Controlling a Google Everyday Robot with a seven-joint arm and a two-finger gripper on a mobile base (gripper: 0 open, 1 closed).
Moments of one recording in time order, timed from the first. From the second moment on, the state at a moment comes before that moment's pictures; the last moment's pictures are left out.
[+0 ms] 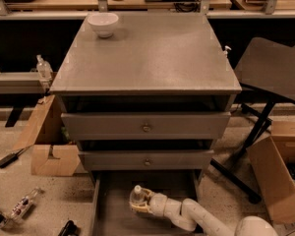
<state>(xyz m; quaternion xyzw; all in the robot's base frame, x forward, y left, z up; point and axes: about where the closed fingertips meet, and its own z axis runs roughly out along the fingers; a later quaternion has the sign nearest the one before) 0.558 0.042 0.226 -0.42 0.59 0.38 0.57</state>
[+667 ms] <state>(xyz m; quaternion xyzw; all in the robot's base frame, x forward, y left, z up) 0.557 0.047 0.227 -0.42 0.59 0.39 0.57</state>
